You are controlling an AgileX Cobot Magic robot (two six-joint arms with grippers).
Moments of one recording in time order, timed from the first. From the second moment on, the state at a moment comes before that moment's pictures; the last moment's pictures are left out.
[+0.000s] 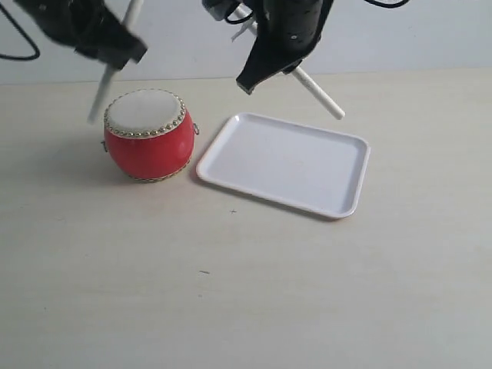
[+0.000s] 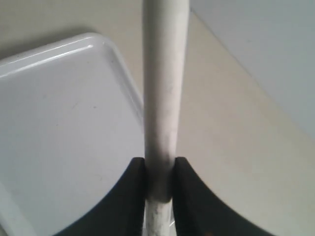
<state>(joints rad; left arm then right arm) -0.43 1.73 -1.55 -0.02 0.89 0.24 0.48 2.03 -1.76 -0.49 0.94 0.06</state>
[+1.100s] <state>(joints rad) -0.53 2.10 -1.59 -0.66 0.50 0.53 0.28 2.19 -1.76 -0.08 0.90 -0.10</state>
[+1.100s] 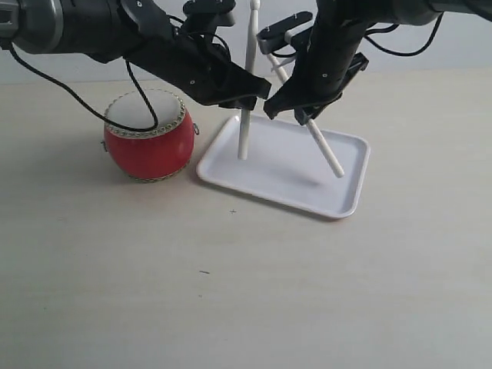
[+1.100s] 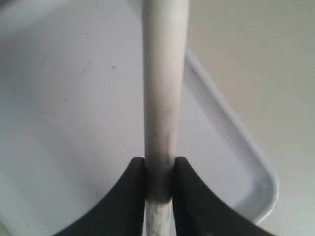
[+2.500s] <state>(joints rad) -0.54 2.28 -1.60 -0.70 0.54 0.54 0.28 2.31 -1.76 0.02 0.88 -0.16</state>
